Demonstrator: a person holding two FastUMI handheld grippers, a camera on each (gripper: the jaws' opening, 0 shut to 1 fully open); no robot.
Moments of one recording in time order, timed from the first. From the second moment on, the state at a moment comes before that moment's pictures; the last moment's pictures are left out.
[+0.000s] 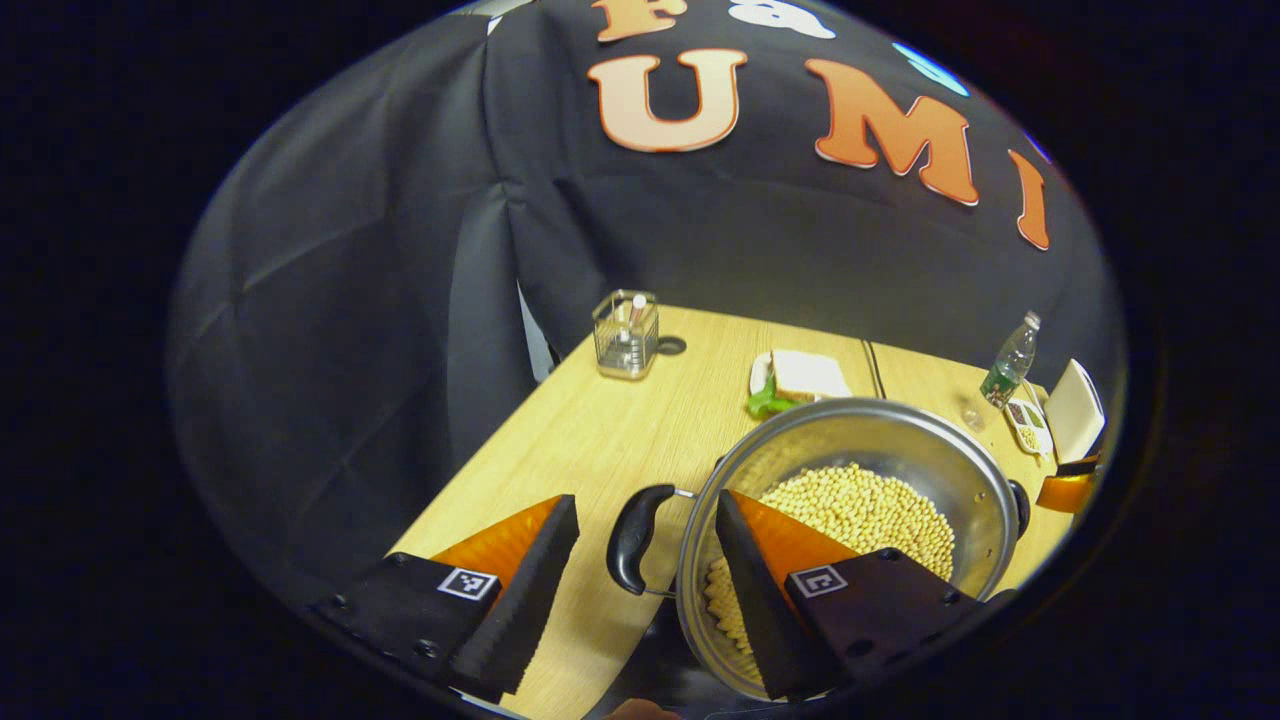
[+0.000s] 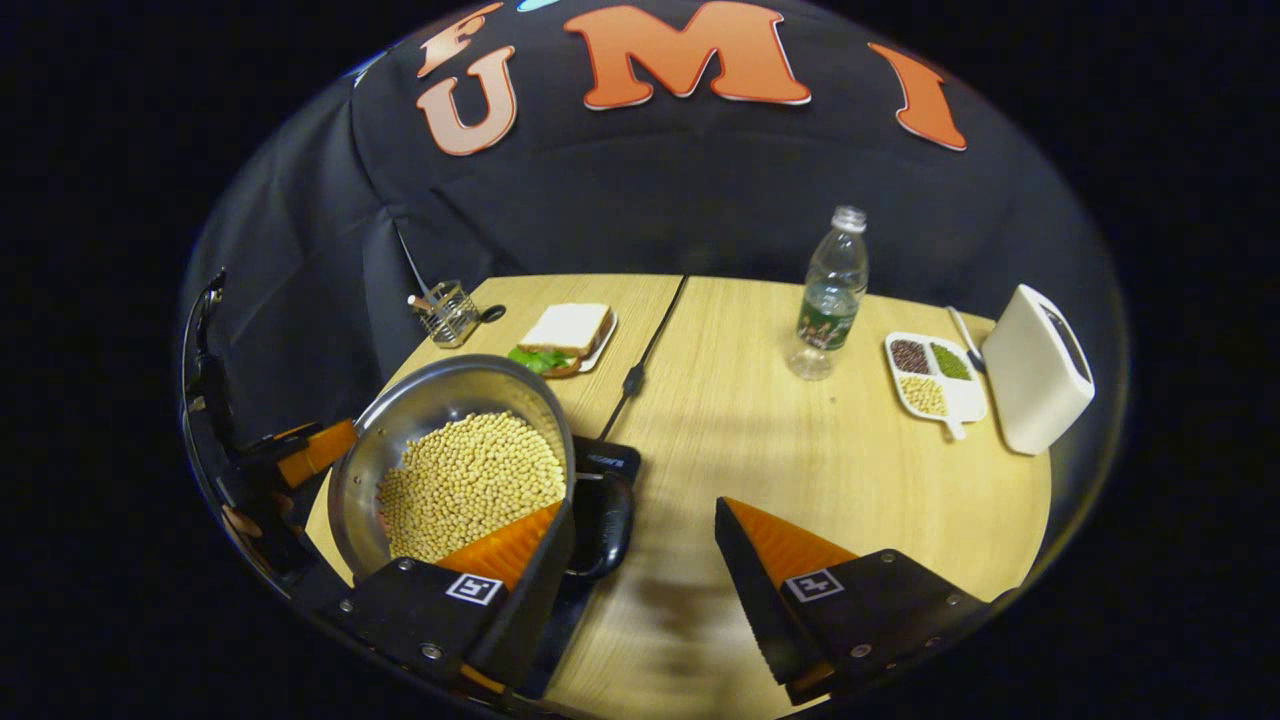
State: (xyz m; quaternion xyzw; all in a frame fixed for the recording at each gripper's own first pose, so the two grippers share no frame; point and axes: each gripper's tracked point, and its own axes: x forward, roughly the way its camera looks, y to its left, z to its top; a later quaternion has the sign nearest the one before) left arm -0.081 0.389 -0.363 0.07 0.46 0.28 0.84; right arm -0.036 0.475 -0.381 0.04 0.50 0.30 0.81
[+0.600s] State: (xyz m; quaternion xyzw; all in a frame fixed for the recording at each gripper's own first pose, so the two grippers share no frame) left arm 0.066 0.230 -0.182 0.09 0.25 0.21 0.94; right arm 0.086 0.243 -0.230 0.02 0.27 0.23 0.94
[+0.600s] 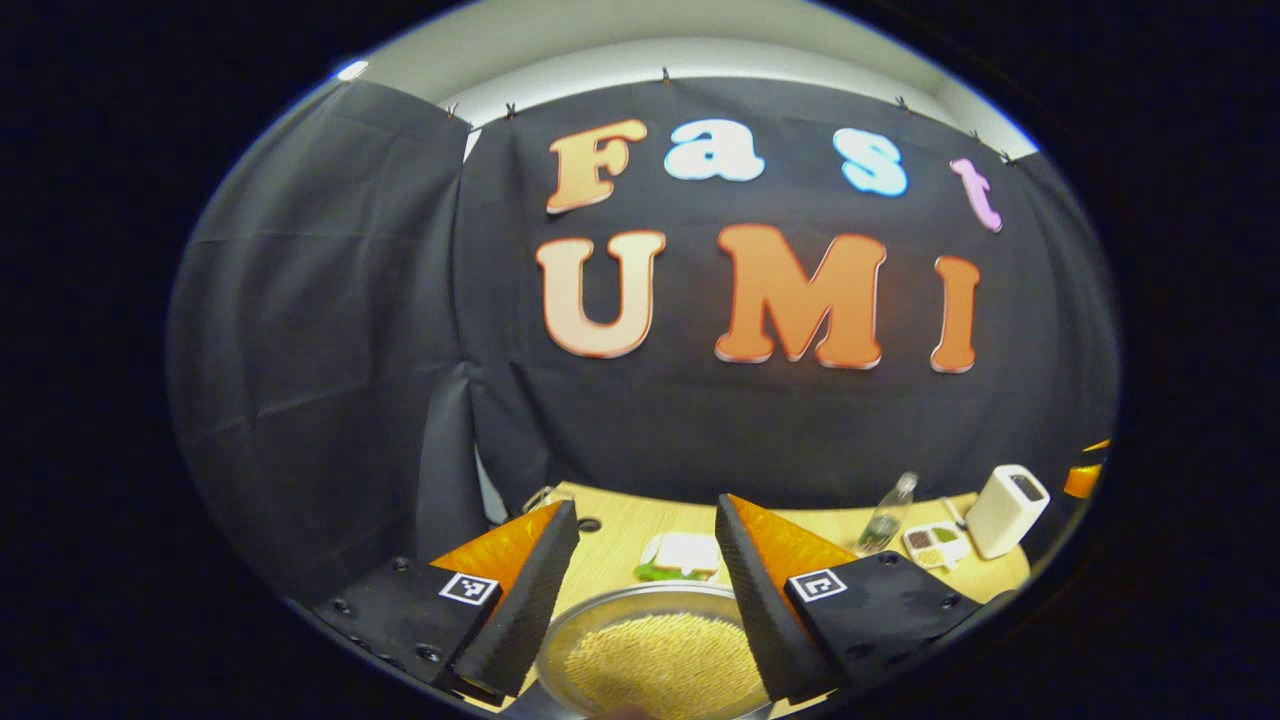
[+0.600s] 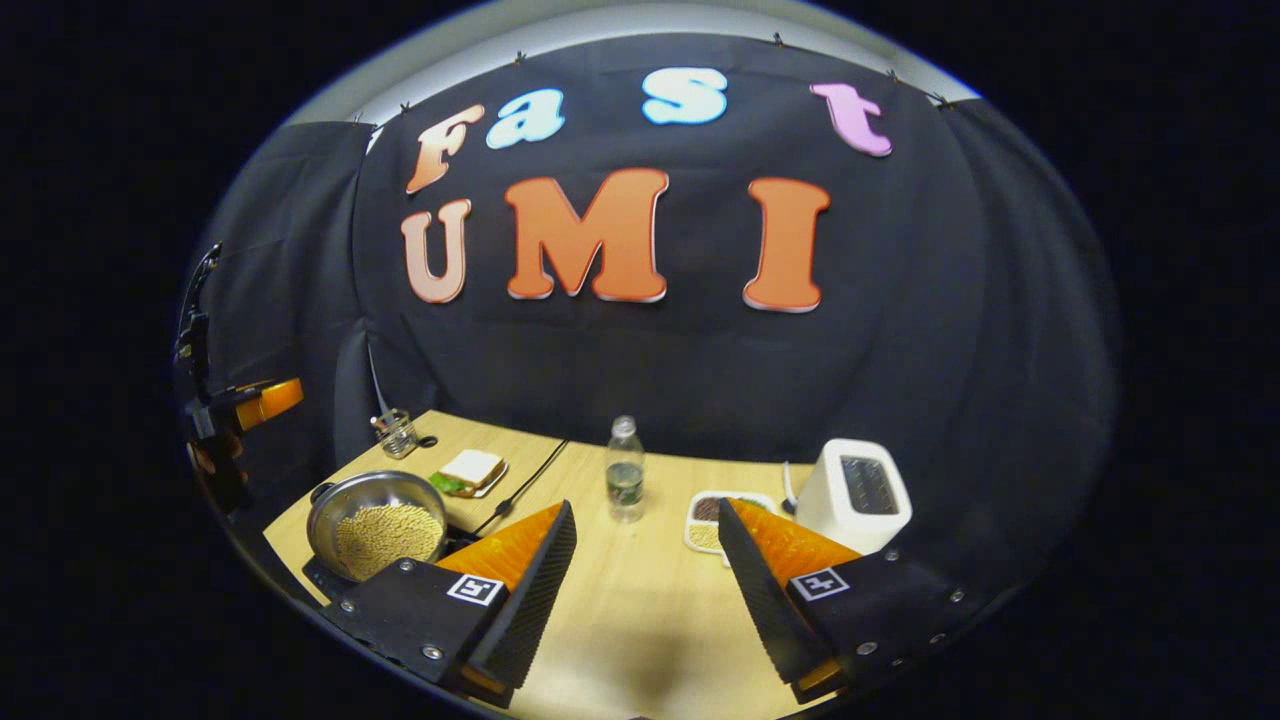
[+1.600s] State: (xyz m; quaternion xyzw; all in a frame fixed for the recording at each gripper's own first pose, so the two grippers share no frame) left arm 0.160 0.076 0.064 0.03 0.04 0.08 1.00; right arm 0.128 0.092 0.029 0.01 0.06 0.15 0.99
